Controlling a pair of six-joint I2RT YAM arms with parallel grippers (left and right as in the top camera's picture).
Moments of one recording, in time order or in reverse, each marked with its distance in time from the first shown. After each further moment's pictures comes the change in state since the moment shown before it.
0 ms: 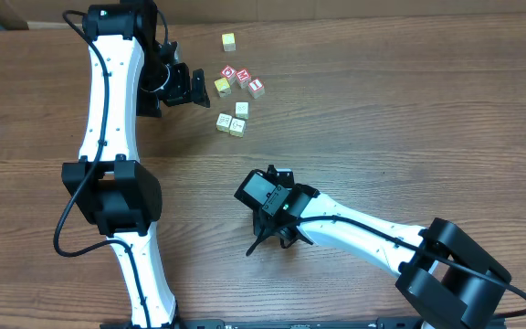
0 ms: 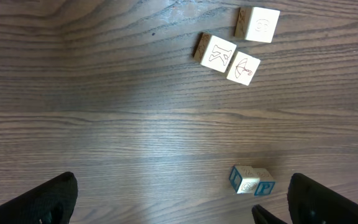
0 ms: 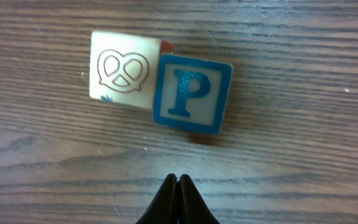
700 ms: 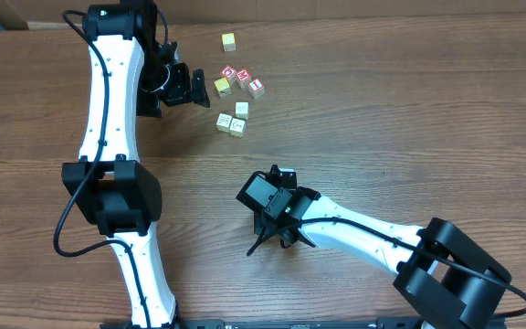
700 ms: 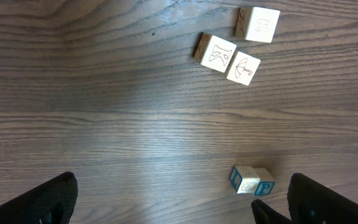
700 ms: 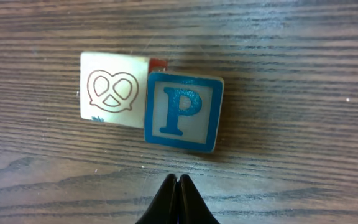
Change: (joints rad) left arm 0.000 0.000 0.000 0.000 0.000 0.000; right arm 0.000 0.000 -0.036 0.061 0.035 0.041
